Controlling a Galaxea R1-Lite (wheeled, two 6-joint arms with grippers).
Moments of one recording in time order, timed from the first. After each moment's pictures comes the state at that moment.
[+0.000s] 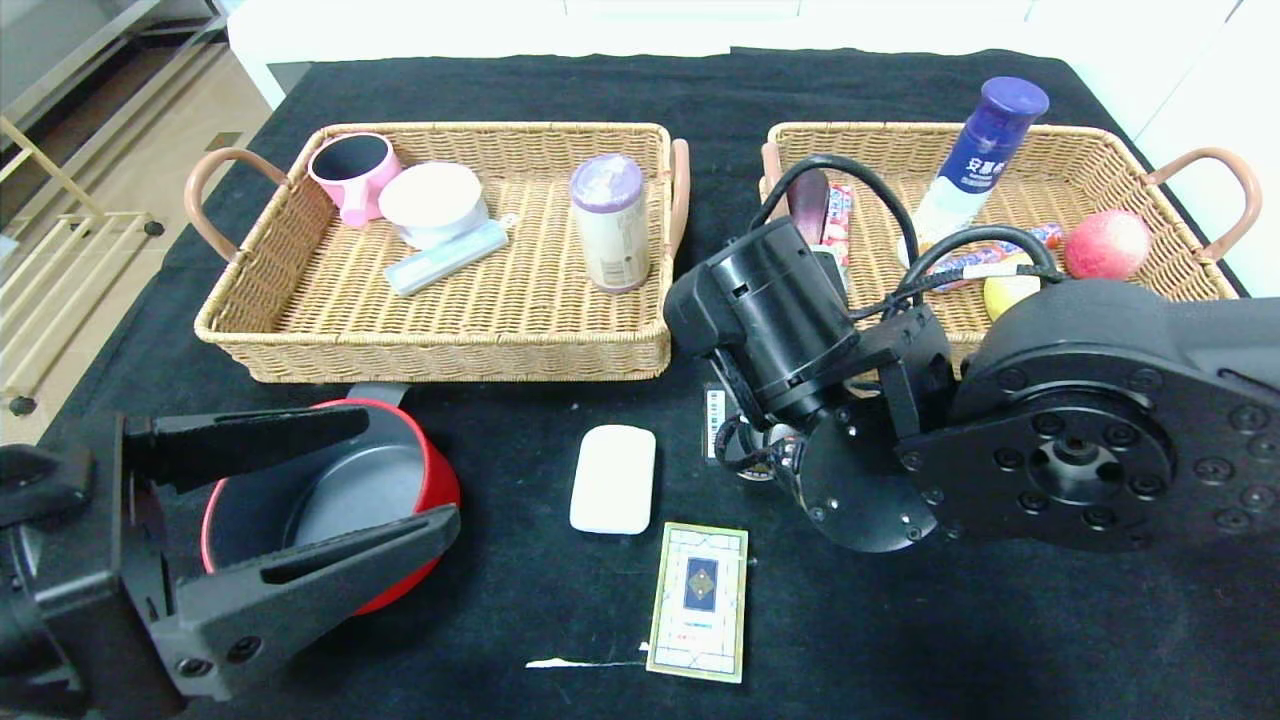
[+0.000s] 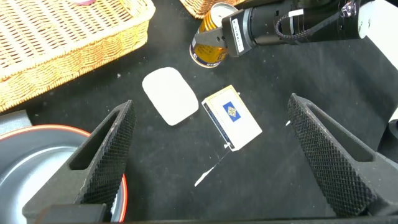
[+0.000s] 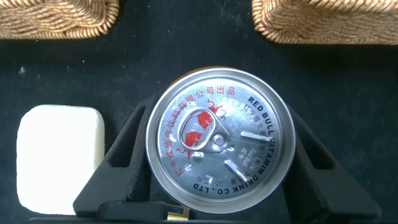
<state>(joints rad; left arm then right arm) -0.54 1.03 -0.73 -0.15 -0.23 -0.01 0.91 1.97 -1.65 0.36 -0.74 0.56</state>
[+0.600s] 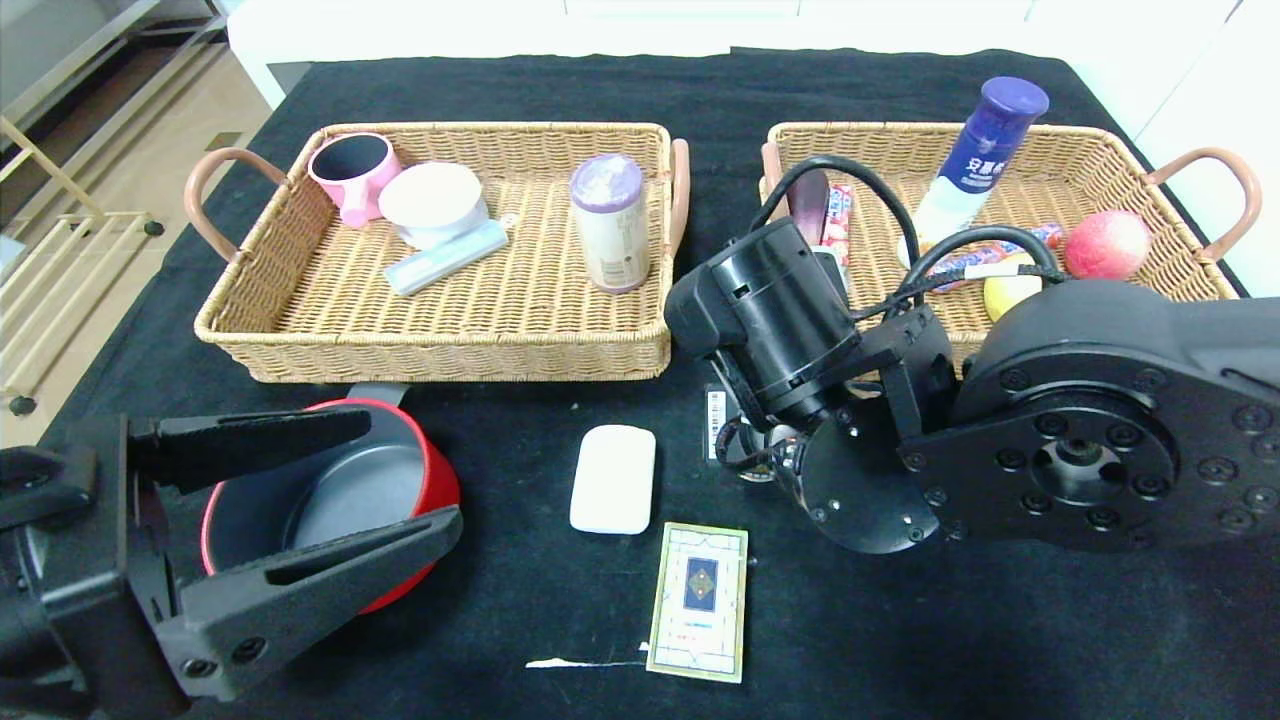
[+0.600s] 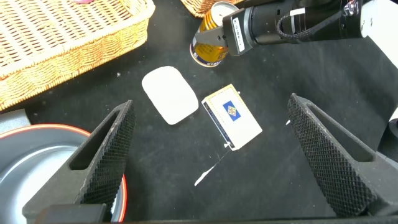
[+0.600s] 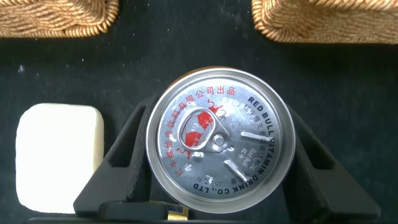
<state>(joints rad) -0.54 1.03 -0.73 -0.15 -0.23 -0.01 0.91 1.96 -1.65 0.37 -0.74 0.57</state>
